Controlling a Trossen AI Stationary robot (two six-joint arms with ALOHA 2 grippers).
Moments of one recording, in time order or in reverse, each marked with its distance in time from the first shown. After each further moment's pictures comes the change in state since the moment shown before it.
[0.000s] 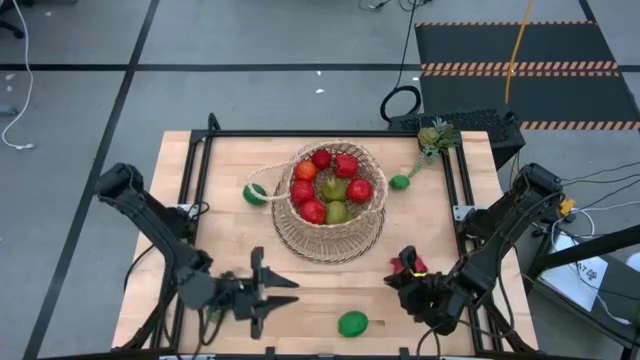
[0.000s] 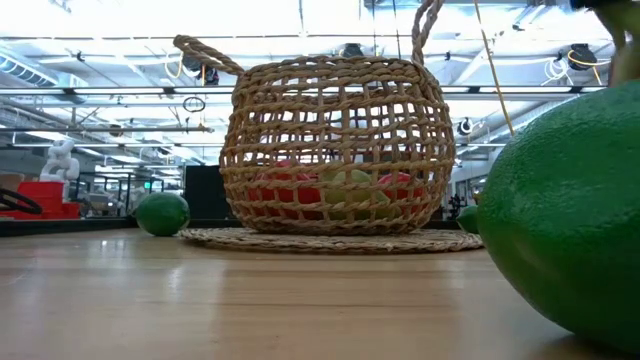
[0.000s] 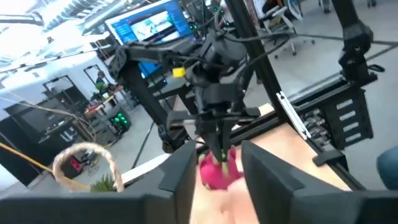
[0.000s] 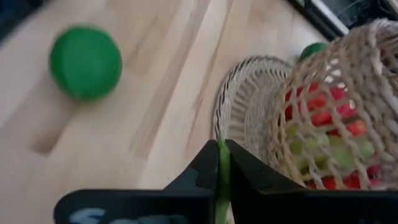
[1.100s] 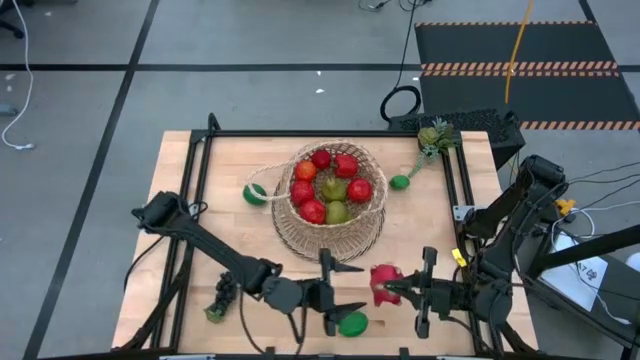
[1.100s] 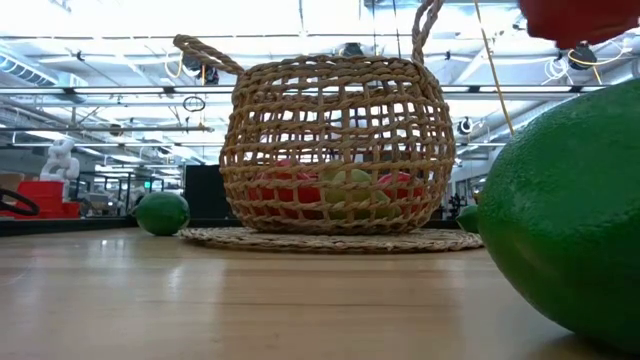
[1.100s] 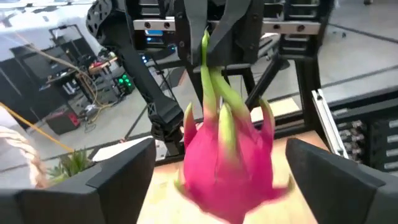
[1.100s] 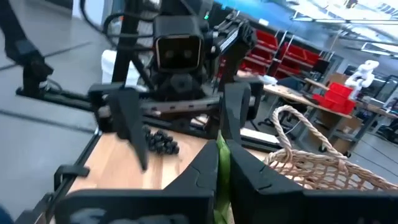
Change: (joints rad) left arm 0.234 0.452 0.414 -0.038 0.134 -0.202; right arm 0.110 -0.109 -0.118 0.989 0.386 -0.396
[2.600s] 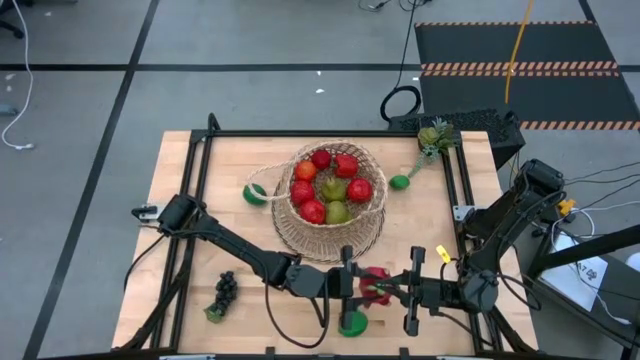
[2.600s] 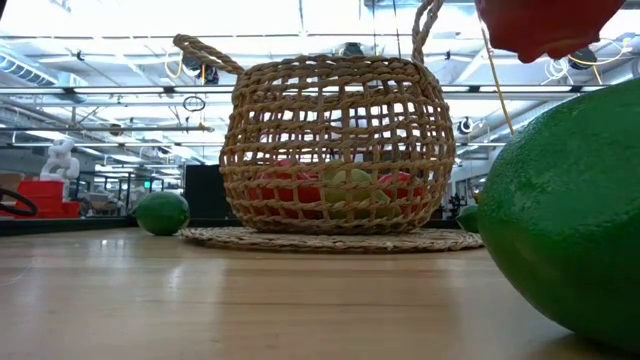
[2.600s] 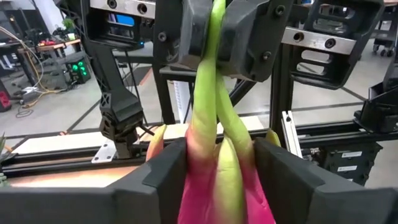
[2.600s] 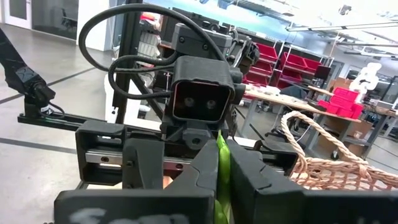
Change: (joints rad) left arm 0.102 0.120 0.050 0.102 0.241 -0.196; right arm -0.073 0.057 -0.093 0.325 -0.087 -0.078
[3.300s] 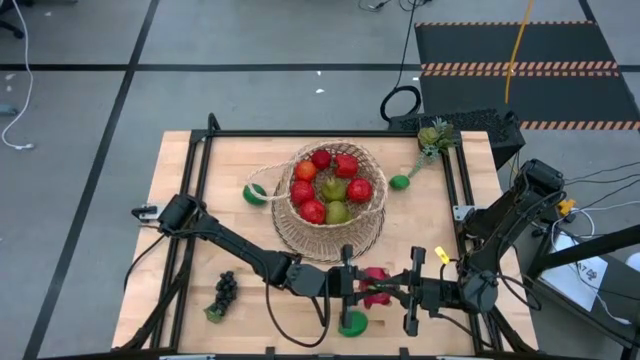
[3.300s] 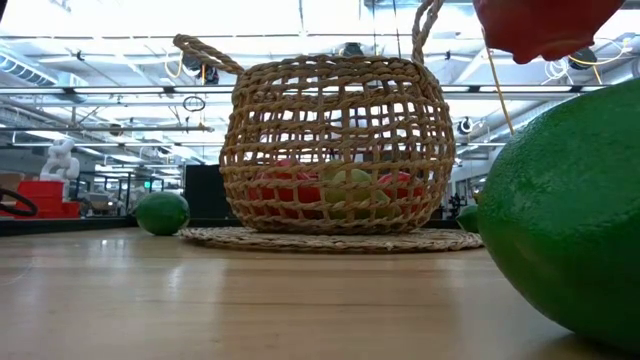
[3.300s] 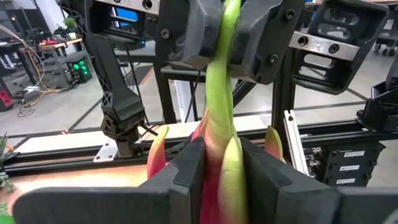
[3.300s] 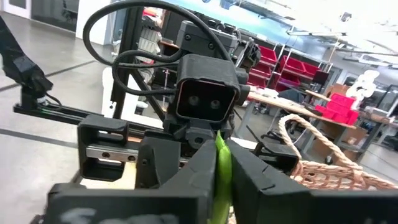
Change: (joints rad) left arm 0.000 0.000 0.000 -0.001 0.000 0.004; right arm 0.001 0.000 0.000 -0.010 0.002 -0.041
